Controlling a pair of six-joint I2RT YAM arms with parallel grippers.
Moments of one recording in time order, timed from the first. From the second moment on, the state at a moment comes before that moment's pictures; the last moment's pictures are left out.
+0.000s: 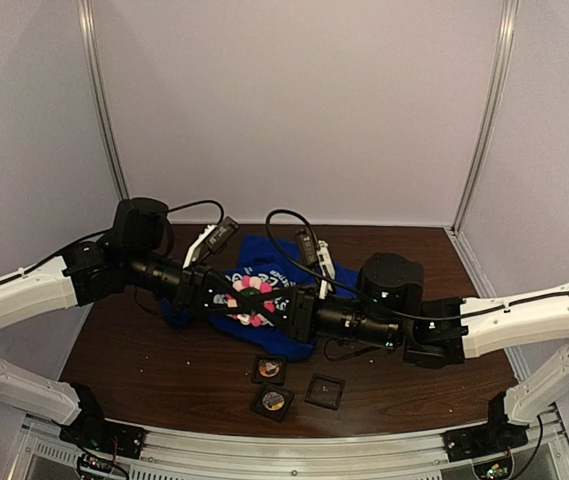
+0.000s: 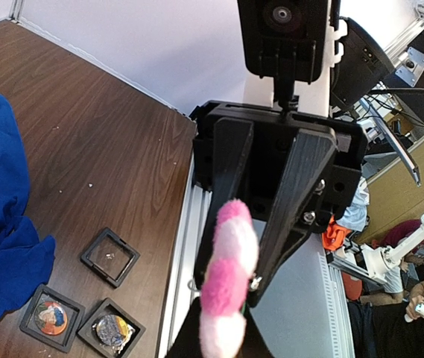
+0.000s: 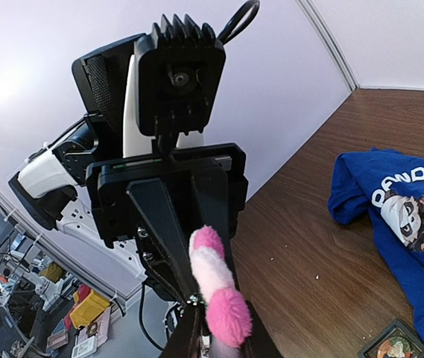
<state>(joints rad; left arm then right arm) -0.78 1.17 0.97 -0.26 0.90 -0.25 1.26 1.43 0.97 0.39 0.05 0.68</state>
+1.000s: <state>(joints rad) -0.76 1.21 0.99 -0.29 0.85 -0.27 1.23 1.39 0.87 0.44 0.07 0.60</state>
